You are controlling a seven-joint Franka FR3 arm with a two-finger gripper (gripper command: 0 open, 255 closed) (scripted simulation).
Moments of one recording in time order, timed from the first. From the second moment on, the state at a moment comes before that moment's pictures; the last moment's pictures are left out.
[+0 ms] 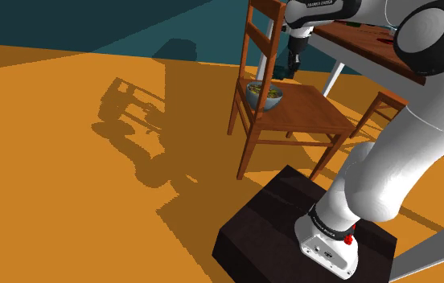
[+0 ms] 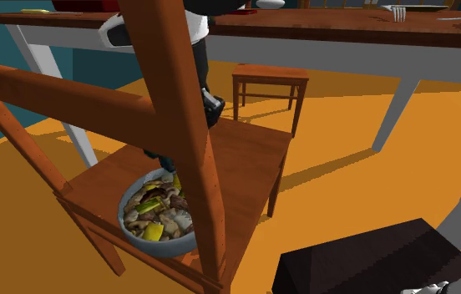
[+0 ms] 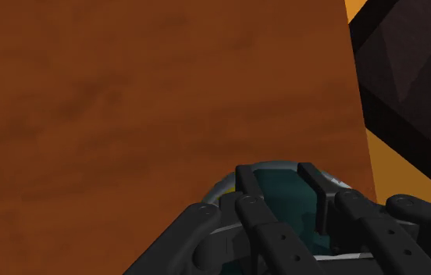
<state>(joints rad) 0.24 -0.06 -0.79 -1.85 -0.23 1.81 -1.16</state>
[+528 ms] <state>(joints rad) 0.34 -0.08 -0.88 -1.89 -0.16 1.91 -1.18</state>
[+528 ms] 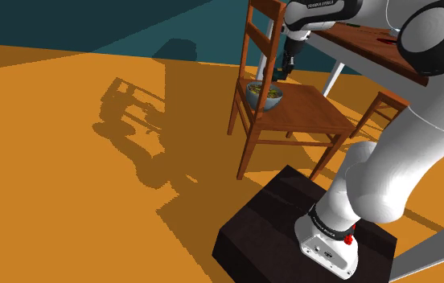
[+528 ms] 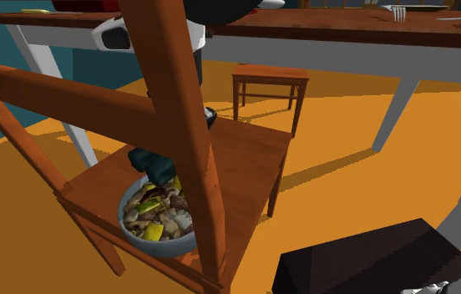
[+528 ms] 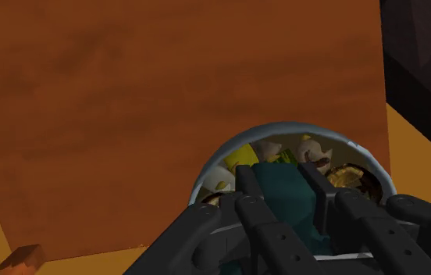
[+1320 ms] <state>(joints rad) 0.34 -0.09 -0.88 -1.92 -0.11 1.93 -1.17</state>
